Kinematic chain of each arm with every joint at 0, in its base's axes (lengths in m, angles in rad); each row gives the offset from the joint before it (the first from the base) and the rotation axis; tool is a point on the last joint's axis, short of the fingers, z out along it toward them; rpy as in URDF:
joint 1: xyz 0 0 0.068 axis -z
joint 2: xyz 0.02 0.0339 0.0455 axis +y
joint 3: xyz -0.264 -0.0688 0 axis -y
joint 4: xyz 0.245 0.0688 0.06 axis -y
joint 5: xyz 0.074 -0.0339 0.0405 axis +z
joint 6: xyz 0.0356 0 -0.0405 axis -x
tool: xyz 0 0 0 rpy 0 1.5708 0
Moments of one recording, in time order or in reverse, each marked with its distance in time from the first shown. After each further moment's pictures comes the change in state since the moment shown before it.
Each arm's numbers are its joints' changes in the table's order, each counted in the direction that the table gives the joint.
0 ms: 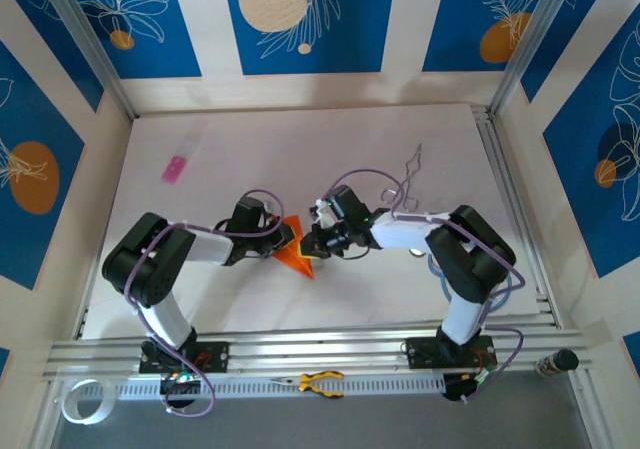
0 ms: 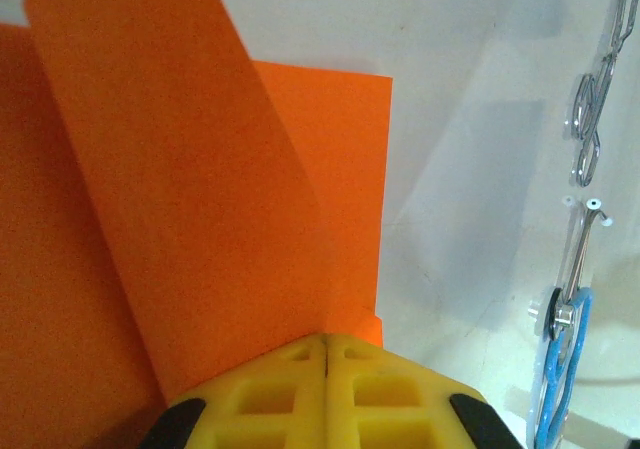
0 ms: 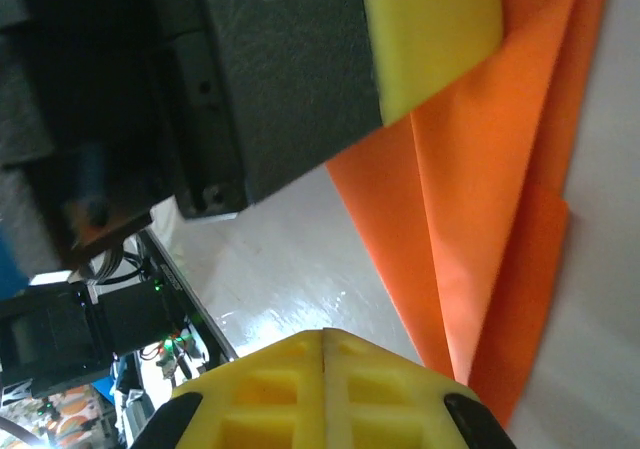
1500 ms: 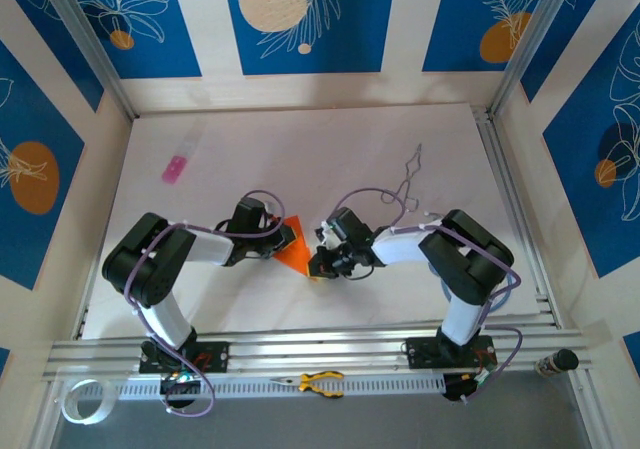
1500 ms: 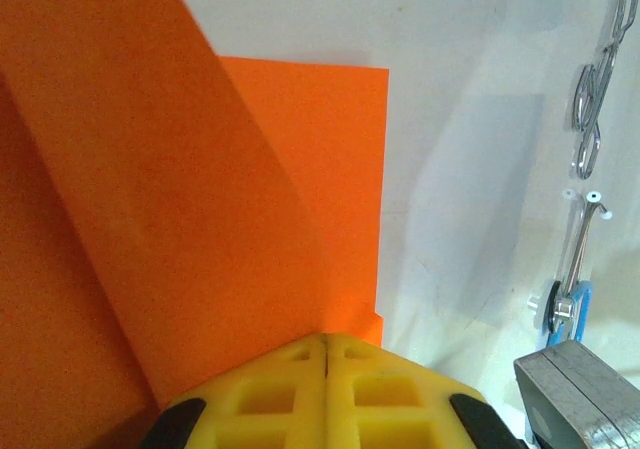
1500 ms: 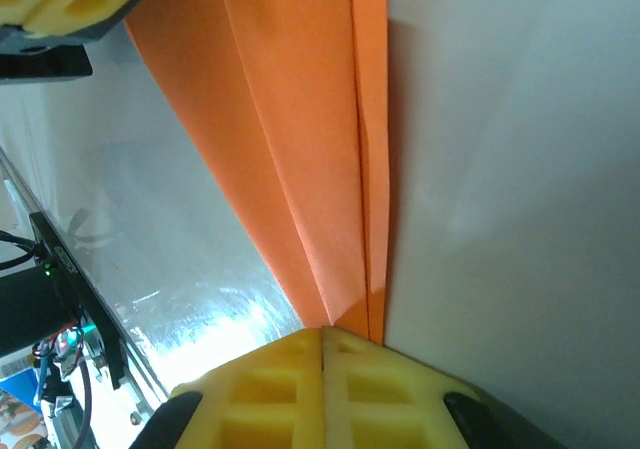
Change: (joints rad) left arm 0.002 0.000 -0.002 -0.001 -0.004 0.001; right arm -0.051 -0.031 -0.189 0.072 -0.105 0.016
